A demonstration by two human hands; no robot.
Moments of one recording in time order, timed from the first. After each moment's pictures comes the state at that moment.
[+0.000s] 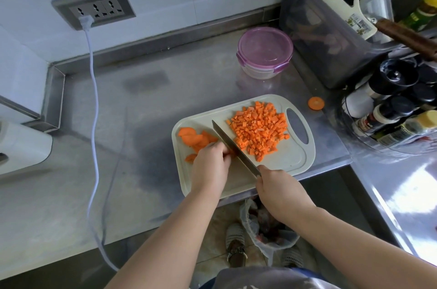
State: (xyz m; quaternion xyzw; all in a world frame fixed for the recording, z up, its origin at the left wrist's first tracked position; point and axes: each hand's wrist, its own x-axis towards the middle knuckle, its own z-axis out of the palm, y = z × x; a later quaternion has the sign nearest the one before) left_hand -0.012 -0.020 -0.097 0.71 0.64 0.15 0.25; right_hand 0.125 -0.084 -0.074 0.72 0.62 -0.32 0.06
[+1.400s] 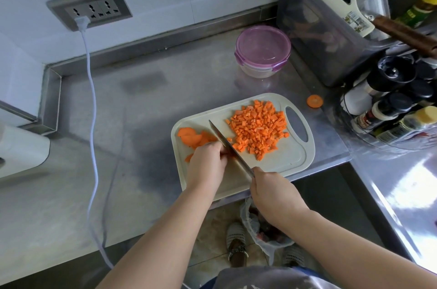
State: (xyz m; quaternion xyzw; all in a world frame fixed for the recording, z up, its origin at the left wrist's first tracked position) left_hand -0.021 -0.012 -0.096 0.72 0.64 0.11 0.26; right_hand 0.111 -0.090 -0.074 0.72 0.61 -0.33 0.02
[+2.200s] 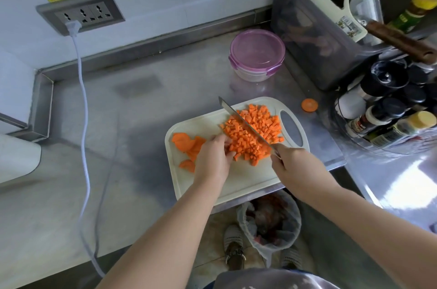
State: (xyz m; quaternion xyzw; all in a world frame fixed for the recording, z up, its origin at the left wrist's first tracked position) left_hand 0.005 0.007 -0.103 0.71 0.62 0.15 0.30; right_hand 0.172 -0.060 -0.055 0.73 0.64 -0.23 -0.05
